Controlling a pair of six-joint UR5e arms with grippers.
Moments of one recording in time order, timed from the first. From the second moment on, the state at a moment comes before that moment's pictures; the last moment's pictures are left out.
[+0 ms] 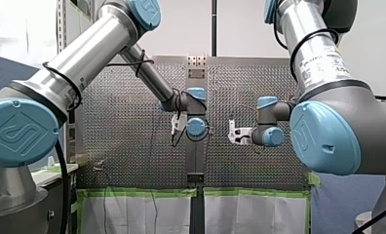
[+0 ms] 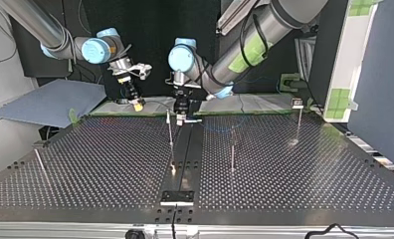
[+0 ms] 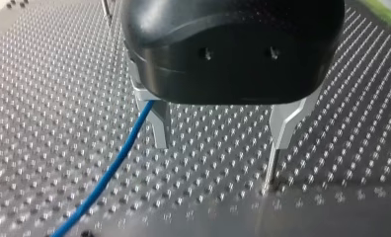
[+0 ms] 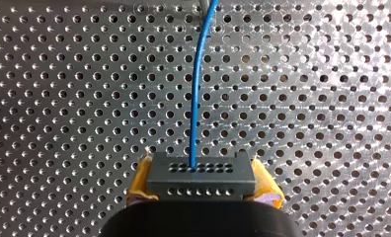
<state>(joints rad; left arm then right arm) -0.66 -2.26 -1.52 -2.46 -2.12 -1.42 1.90 -0.97 1.85 -0.82 1.20 1.56</state>
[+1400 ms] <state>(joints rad) -0.68 -2.32 -1.61 -2.38 -2.15 -1.49 1.87 -0.97 1.85 -0.81 1.30 1.56</state>
